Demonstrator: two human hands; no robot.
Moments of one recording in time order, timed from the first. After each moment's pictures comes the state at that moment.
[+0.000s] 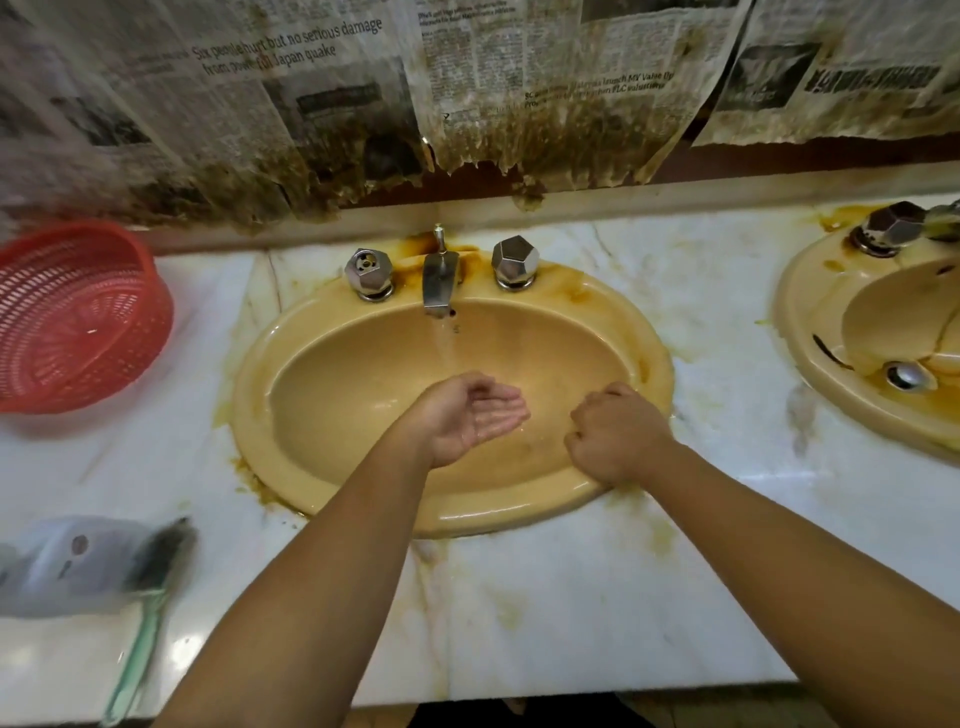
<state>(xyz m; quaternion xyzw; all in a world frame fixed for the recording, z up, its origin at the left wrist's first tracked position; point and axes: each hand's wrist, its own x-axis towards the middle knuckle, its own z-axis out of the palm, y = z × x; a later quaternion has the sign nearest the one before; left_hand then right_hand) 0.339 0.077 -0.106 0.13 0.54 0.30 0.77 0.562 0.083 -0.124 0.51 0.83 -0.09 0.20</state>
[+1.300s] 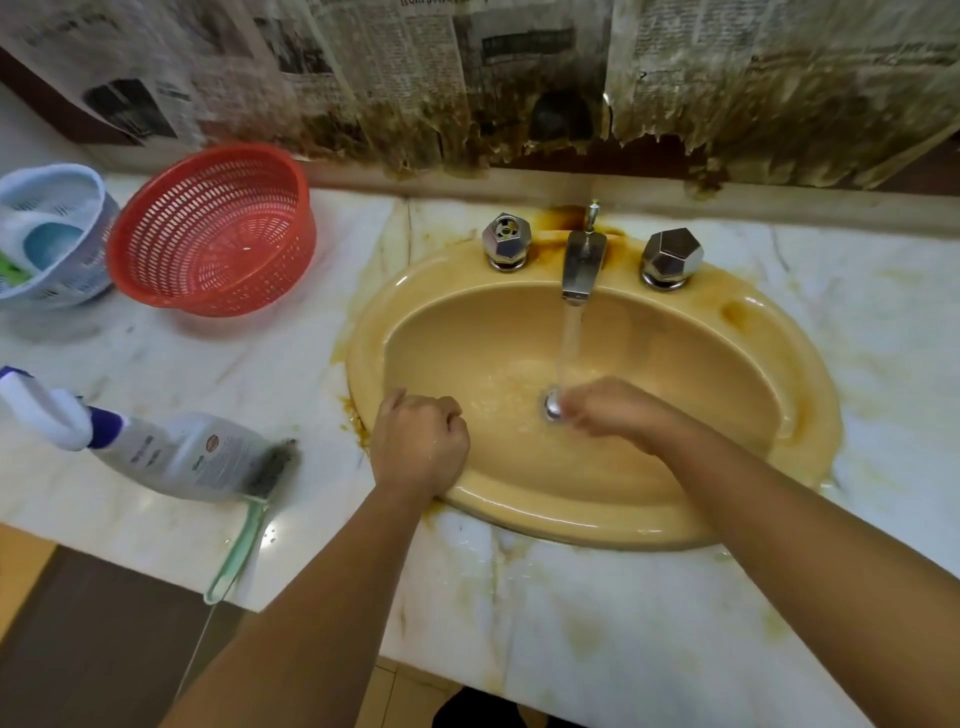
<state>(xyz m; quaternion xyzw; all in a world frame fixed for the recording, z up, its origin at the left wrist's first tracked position) 0.226 -0.016 -0.134 0.53 0.84 0.07 0.10 0.437 0.133 -0.149 0.55 0.54 -0.64 0.03</state>
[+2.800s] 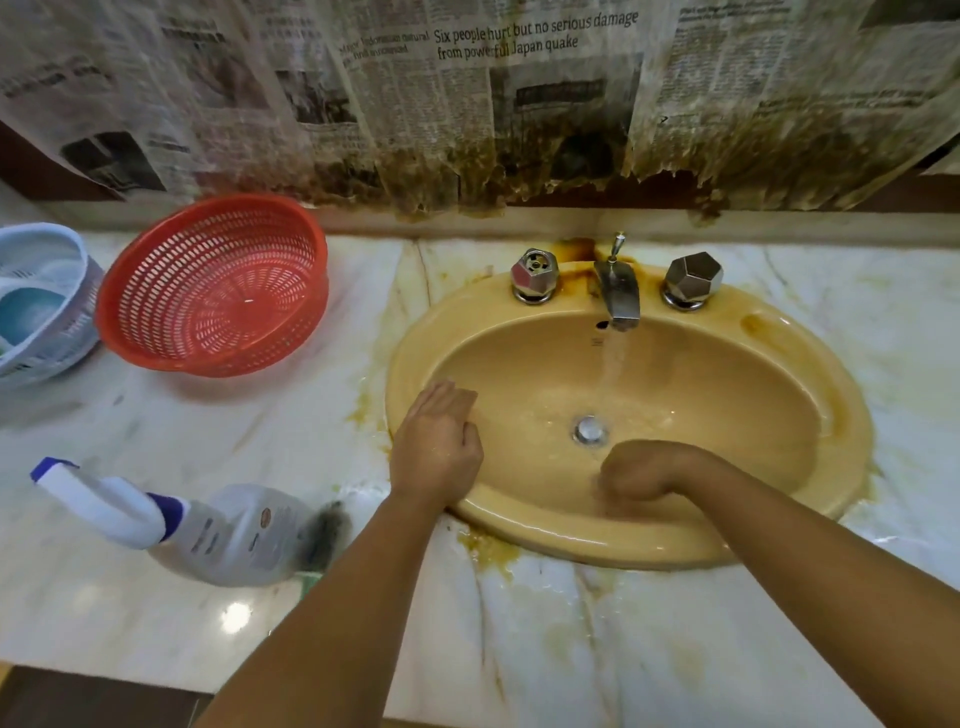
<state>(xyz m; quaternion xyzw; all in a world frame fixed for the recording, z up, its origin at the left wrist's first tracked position) 0.147 0.002 -0.142 0.63 0.74 0.21 0.13 0.393 0.082 -0.118 0.51 0.65 -0.49 0.25</state>
